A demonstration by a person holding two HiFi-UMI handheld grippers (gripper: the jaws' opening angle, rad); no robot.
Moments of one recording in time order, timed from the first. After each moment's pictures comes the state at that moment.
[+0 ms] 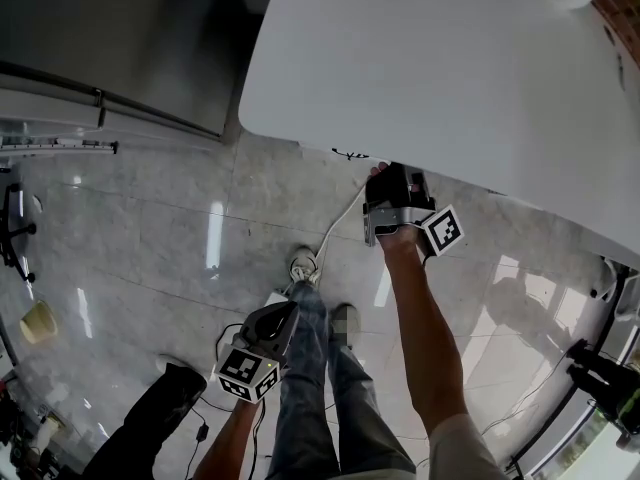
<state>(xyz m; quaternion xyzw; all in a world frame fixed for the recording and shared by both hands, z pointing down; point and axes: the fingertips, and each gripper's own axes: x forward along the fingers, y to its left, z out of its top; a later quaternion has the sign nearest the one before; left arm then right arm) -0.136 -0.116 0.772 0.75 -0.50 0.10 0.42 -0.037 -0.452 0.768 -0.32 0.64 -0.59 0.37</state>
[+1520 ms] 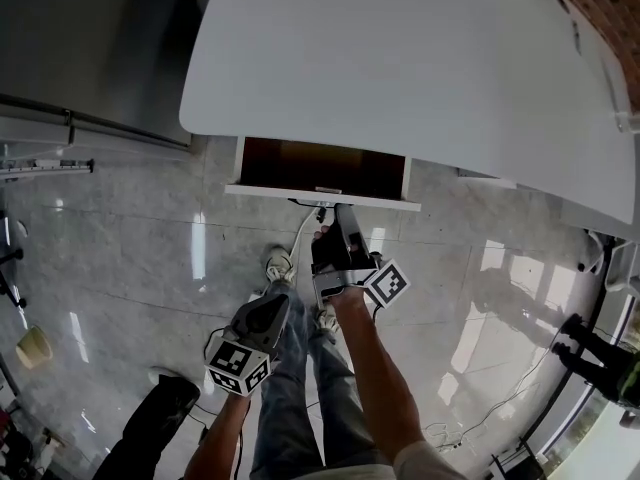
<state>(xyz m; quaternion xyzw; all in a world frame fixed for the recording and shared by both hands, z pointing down) -0.089 -0.131 0.758 0.78 -0.46 0.09 0.41 -0.020 -0.321 0.767 -0.32 0.61 -0.63 0.35</state>
